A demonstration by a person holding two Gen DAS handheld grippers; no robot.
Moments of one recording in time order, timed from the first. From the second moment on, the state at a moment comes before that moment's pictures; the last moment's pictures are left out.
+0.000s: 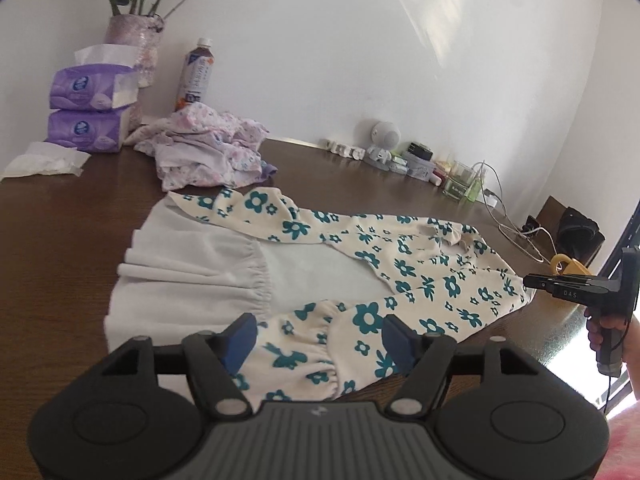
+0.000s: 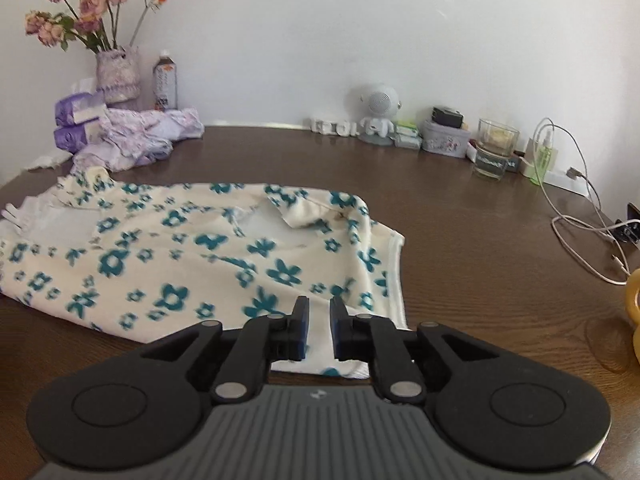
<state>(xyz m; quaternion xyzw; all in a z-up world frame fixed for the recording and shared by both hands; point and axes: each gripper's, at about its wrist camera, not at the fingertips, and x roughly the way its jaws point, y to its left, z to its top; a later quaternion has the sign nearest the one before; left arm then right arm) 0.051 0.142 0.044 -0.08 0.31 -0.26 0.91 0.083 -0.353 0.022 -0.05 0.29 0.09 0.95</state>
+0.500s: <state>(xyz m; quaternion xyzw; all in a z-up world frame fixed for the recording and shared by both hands) 0.070 0.174 0.020 -0.06 0.34 -0.23 0.91 0.101 -0.272 -0.004 -0.05 0.32 0.12 0.94</state>
